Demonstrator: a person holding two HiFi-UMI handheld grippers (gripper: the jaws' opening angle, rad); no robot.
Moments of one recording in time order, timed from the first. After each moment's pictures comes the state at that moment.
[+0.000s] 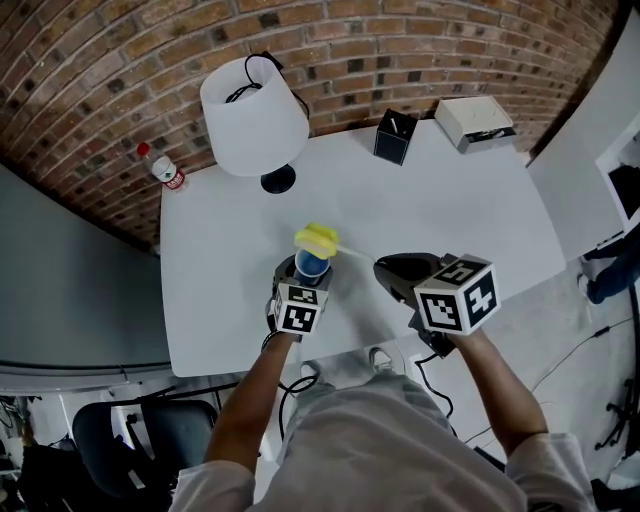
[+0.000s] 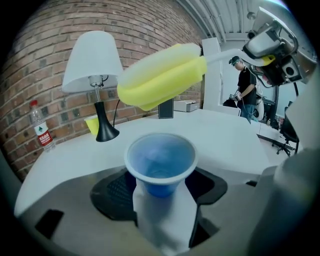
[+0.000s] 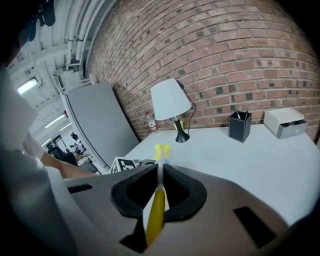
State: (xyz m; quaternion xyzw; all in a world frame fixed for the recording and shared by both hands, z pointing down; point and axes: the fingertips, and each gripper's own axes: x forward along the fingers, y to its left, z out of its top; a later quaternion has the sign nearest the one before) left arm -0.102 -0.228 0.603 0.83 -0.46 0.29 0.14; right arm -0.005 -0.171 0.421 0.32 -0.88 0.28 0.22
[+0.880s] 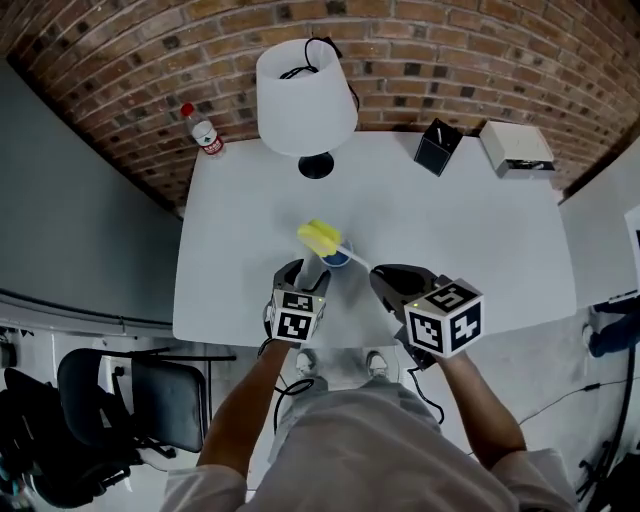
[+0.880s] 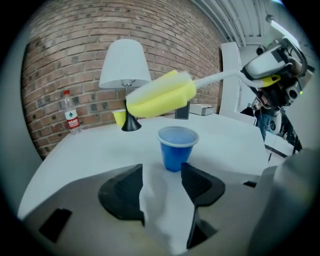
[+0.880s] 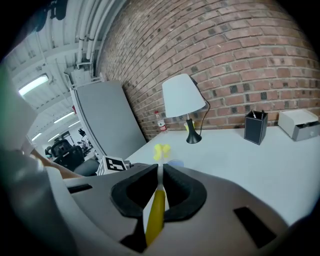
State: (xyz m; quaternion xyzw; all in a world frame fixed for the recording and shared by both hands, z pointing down) left arm -0.151 -0.188 0.582 0.78 -0.54 0.26 0.18; right arm -0.043 -0.161 0.438 0.28 -0.90 0.26 0.20
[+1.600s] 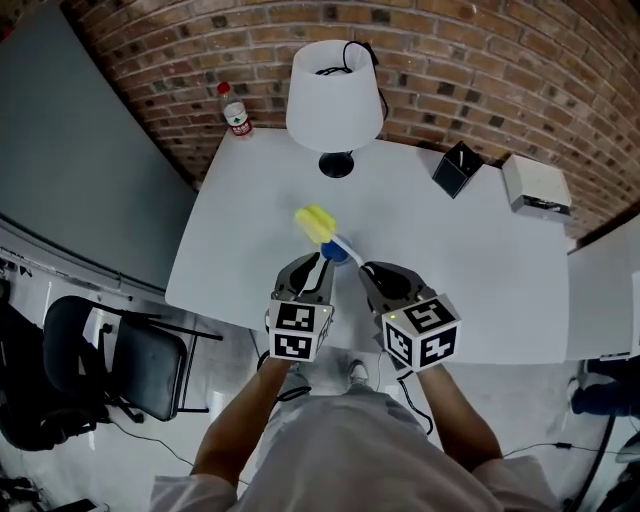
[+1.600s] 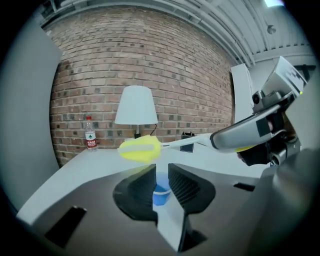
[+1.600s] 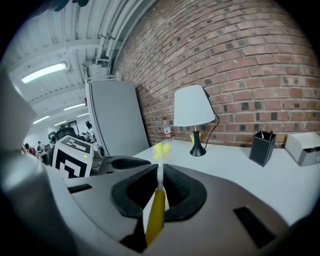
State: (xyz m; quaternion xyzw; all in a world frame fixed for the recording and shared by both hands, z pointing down) left arm -0.120 -0.172 0.472 0.74 -0.64 0.14 0.14; right arm -0.050 -0.167 0.427 0.26 -0.93 0.16 0.19
